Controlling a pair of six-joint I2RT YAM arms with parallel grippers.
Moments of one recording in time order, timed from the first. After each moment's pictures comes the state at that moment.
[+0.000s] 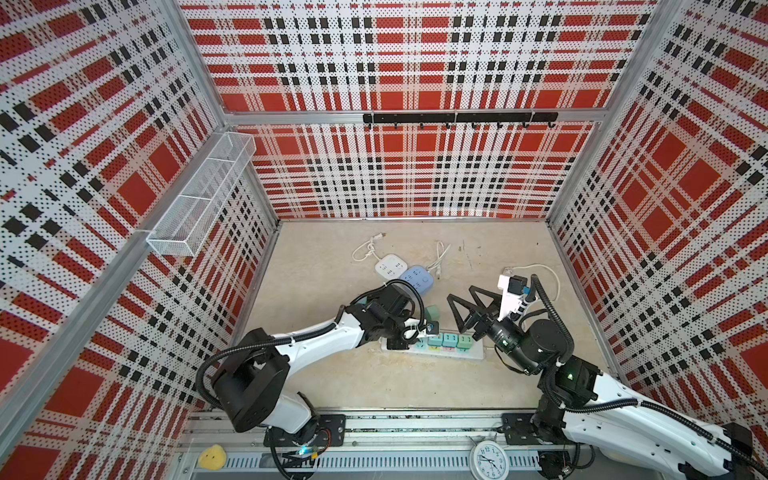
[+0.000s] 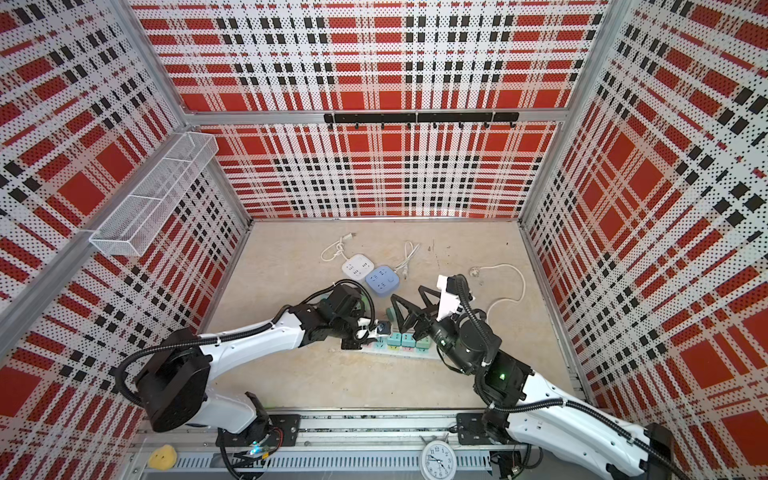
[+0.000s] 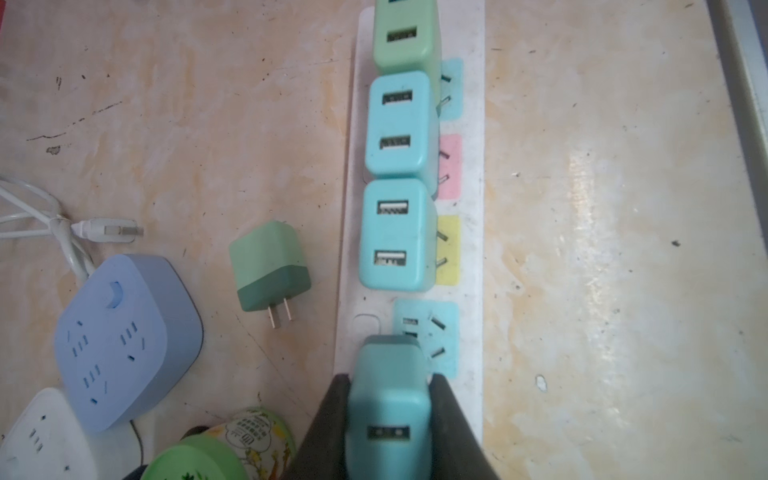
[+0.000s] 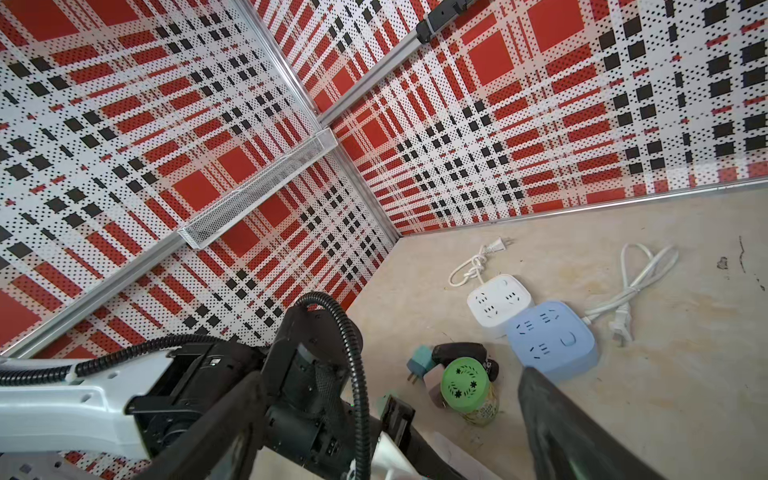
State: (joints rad) left arm -0.80 1.49 0.88 -0.35 0.28 0.86; right arm 0.97 0.69 0.58 0.15 0.30 0.55
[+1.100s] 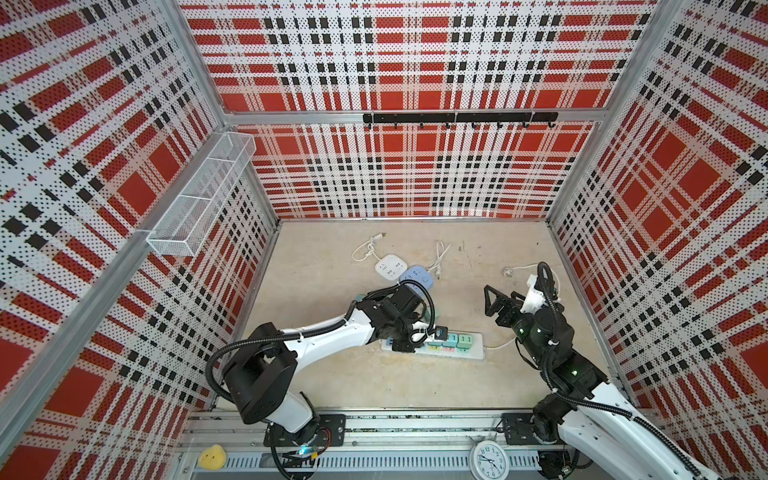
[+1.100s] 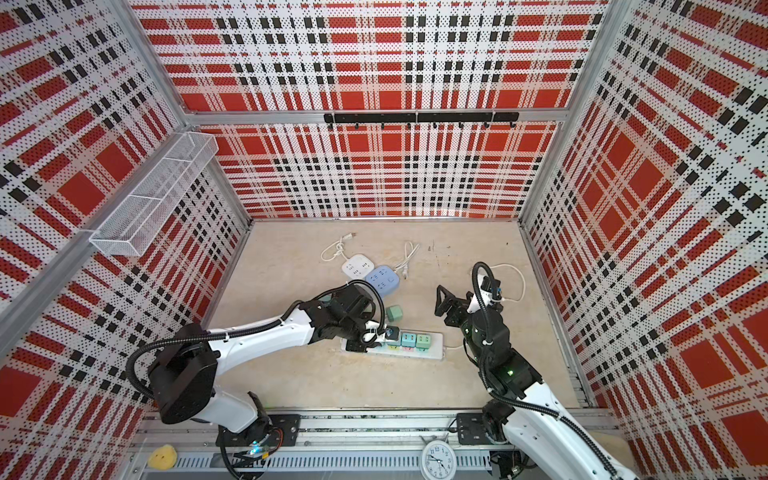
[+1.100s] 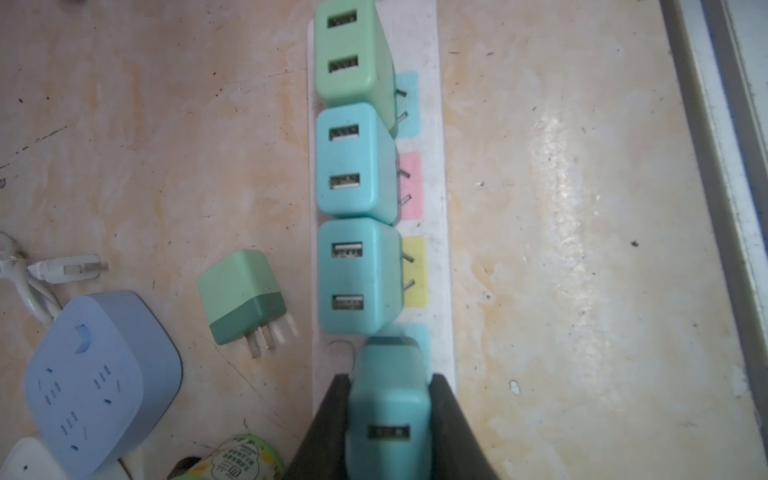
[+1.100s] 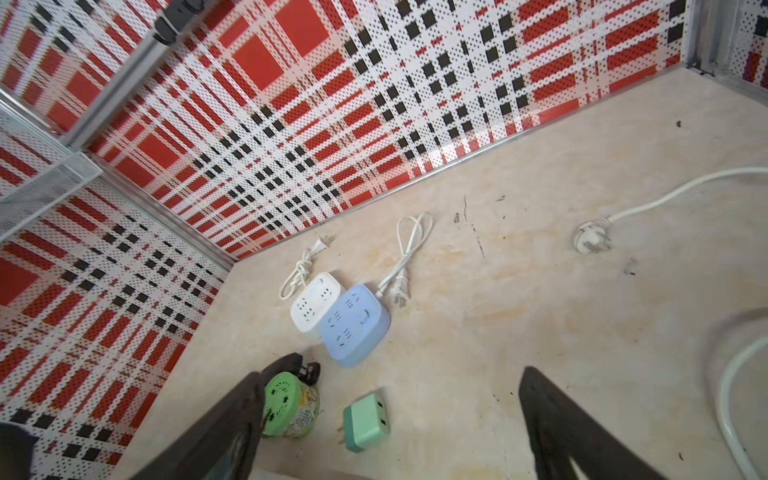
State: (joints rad) left arm -0.86 1.53 0.96 -0.47 0.26 0.88; right arm 0.53 0.62 0.46 -0.08 0.30 0.60
